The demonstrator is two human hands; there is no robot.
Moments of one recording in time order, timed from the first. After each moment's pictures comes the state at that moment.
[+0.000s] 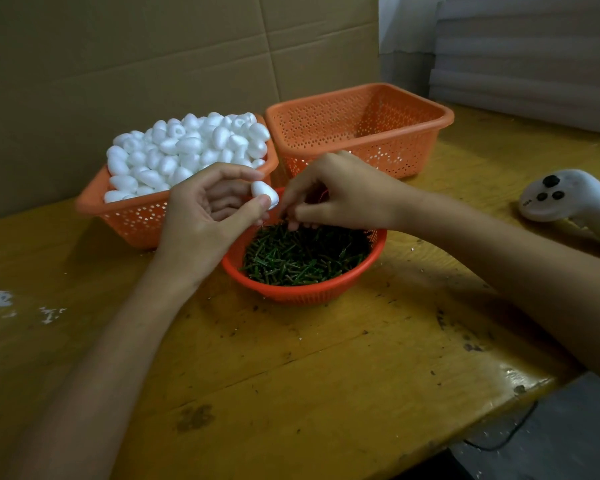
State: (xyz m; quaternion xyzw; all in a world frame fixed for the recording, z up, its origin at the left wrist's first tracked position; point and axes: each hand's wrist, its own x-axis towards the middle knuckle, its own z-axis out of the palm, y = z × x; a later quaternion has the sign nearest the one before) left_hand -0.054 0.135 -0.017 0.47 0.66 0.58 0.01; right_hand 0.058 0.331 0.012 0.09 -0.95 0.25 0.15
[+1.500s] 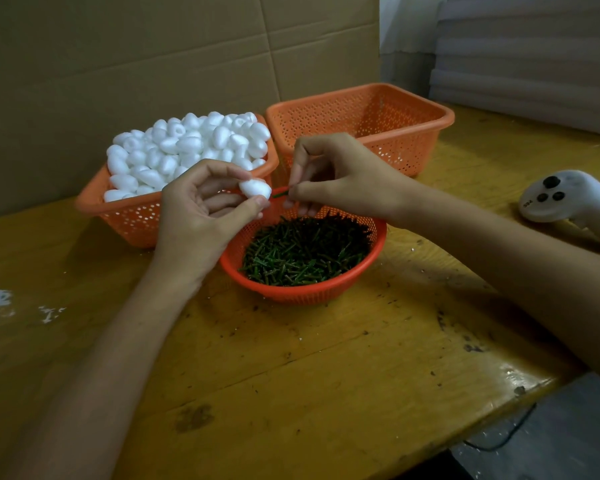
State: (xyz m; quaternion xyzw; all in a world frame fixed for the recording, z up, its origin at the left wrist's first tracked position) left_hand -0.058 0.138 -0.021 0.43 0.63 0.65 0.02; right_hand 0.051 0.338 0.005 0.07 -0.85 0.50 0.18
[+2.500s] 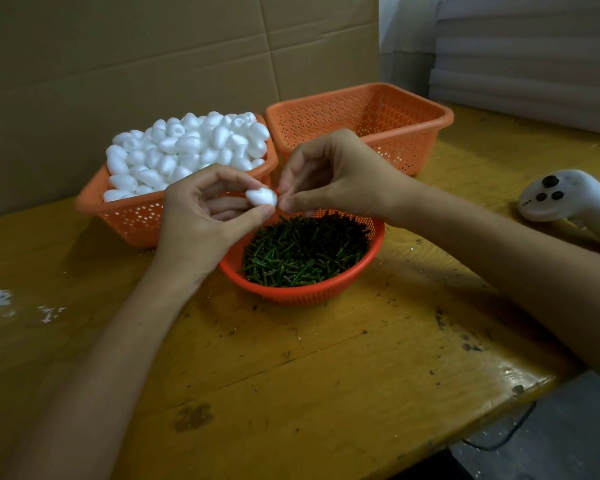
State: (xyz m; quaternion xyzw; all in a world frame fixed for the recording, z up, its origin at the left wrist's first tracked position) left_hand -0.053 0.136 -0.018 0.46 0.65 0.61 0.02; right_hand 0.054 0.338 0.008 0.09 -0.85 0.49 0.18
